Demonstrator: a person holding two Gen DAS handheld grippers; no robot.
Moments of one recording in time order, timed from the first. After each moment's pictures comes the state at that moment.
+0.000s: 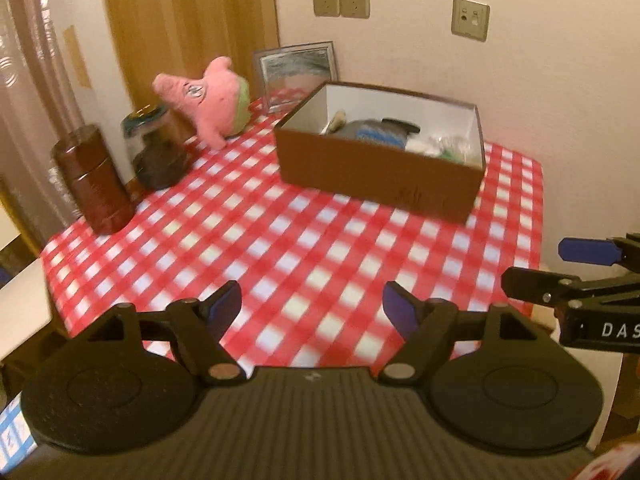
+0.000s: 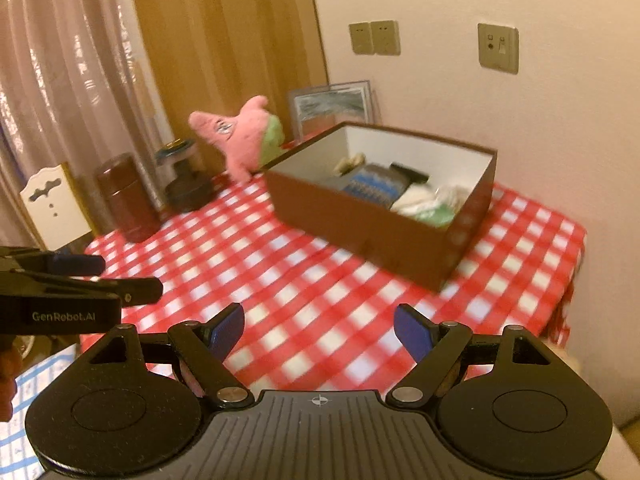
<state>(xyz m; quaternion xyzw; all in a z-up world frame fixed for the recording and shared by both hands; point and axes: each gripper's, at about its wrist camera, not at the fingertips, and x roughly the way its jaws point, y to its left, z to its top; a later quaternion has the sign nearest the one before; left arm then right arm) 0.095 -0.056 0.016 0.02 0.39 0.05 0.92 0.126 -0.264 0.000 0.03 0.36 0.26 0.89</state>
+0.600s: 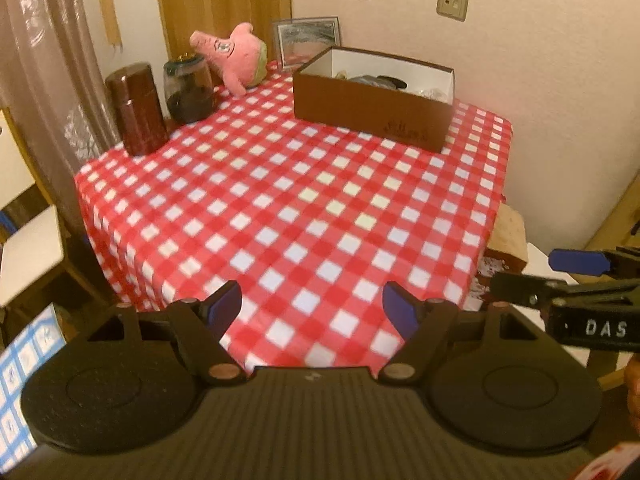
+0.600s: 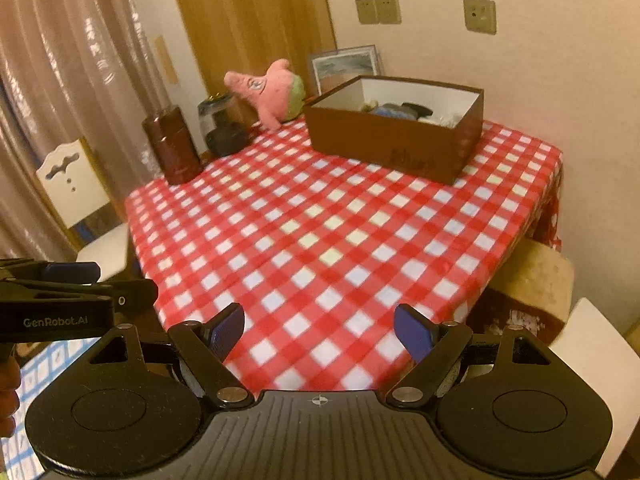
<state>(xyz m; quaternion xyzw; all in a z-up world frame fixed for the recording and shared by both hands) -0.084 -0.045 0.020 -0.01 0.42 0.04 0.91 -0.047 -0.259 0.004 0.03 0.40 0.25 0.88</state>
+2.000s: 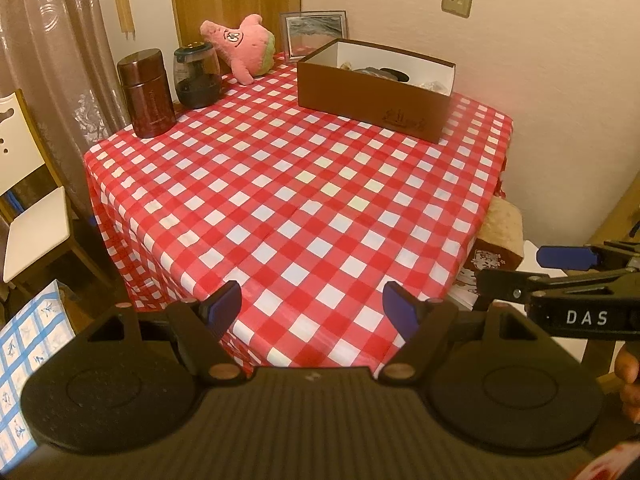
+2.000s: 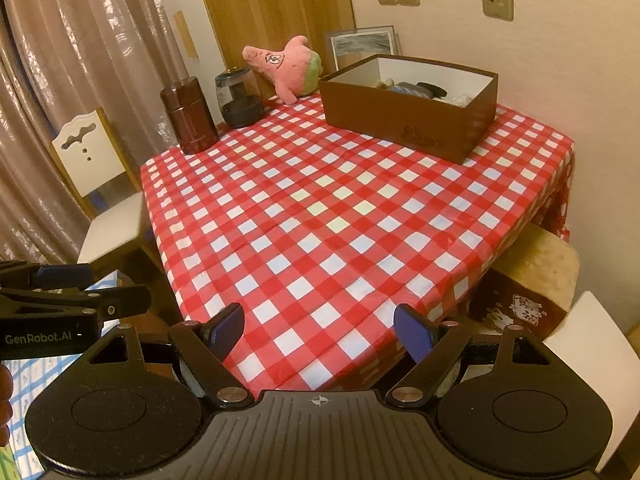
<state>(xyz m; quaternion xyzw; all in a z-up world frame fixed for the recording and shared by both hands) -0.107 -0.068 0.025 -0.02 0.42 0.06 0.90 -0.058 -0.273 0.002 0.02 0.42 0.27 0.86</state>
